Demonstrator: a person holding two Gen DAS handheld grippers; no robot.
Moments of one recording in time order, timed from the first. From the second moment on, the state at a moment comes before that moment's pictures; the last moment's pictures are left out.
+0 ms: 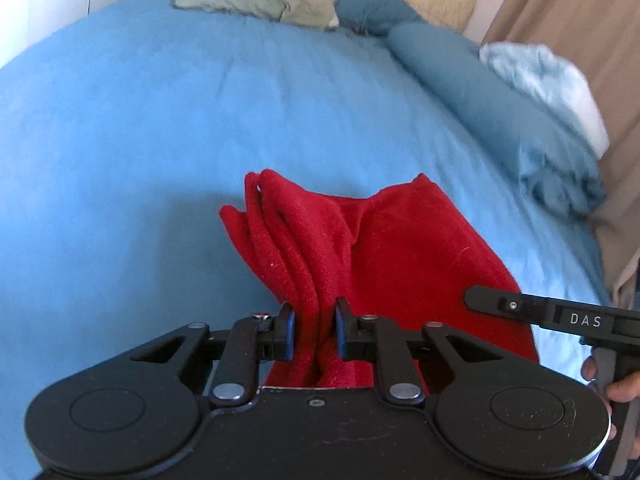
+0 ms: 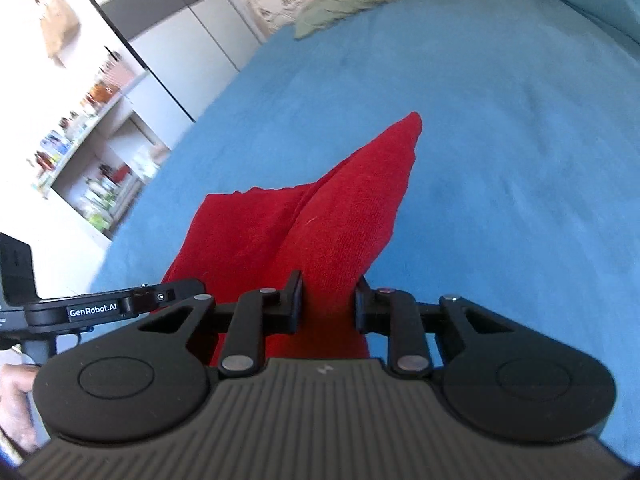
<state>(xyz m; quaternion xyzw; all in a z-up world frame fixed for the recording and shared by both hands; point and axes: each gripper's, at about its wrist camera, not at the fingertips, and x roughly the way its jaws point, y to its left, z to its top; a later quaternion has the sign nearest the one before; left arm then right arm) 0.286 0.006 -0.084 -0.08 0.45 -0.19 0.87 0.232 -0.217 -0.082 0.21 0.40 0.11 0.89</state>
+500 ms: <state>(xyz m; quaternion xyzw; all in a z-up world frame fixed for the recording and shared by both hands) 0.258 0.020 -0.125 -0.03 0.42 -0.09 0.90 0.193 -0.244 -0.124 0.14 0.40 0.02 0.90</state>
